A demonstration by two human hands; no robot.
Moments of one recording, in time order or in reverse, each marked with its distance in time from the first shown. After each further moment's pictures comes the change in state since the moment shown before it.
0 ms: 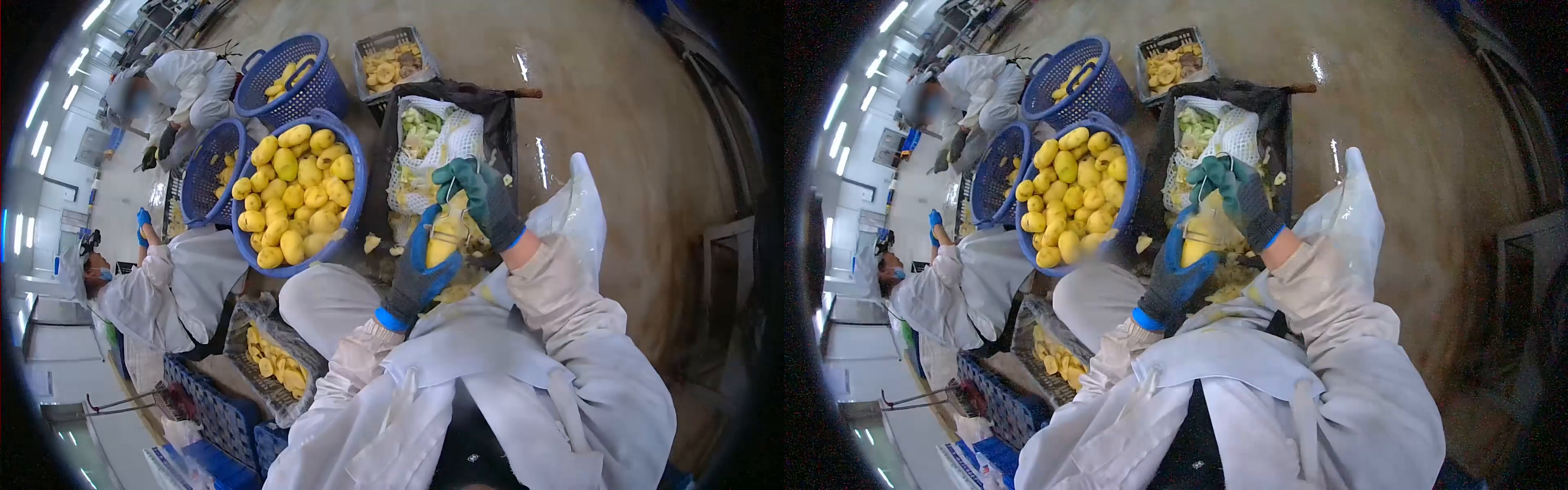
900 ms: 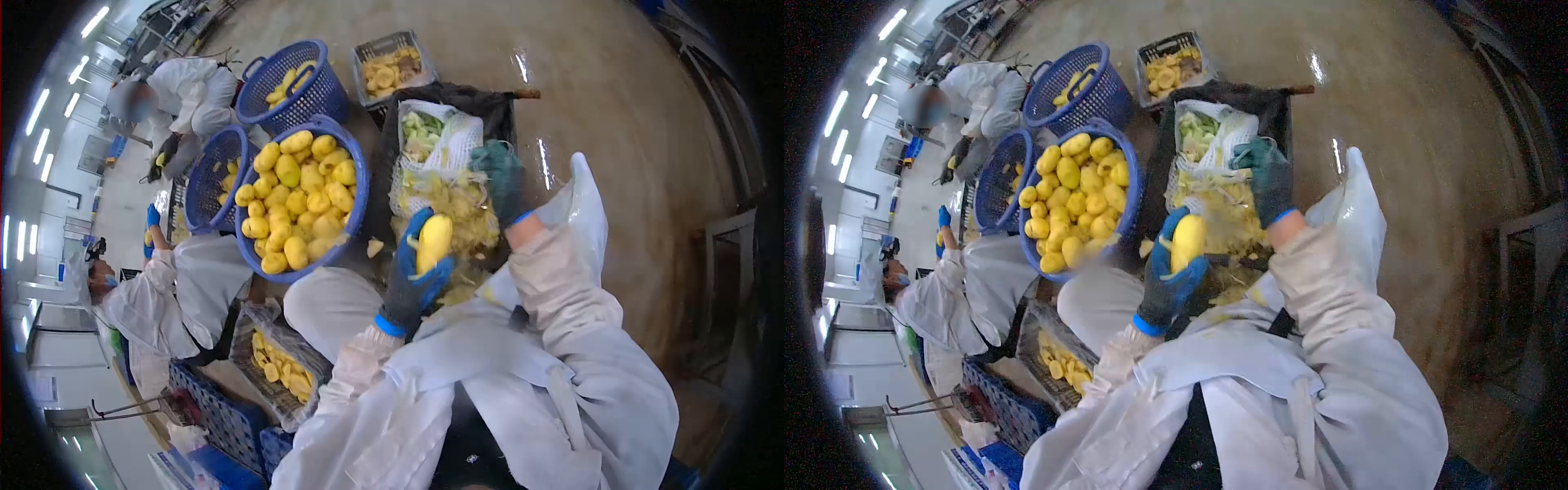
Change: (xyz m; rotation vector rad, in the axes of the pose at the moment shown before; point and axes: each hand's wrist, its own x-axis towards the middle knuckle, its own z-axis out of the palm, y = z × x) left_hand -0.001 0.000 -0.002 -0.111 0.118 0.080; right_hand 0.009 0.031 -0.020 0.363 0.198 0.312
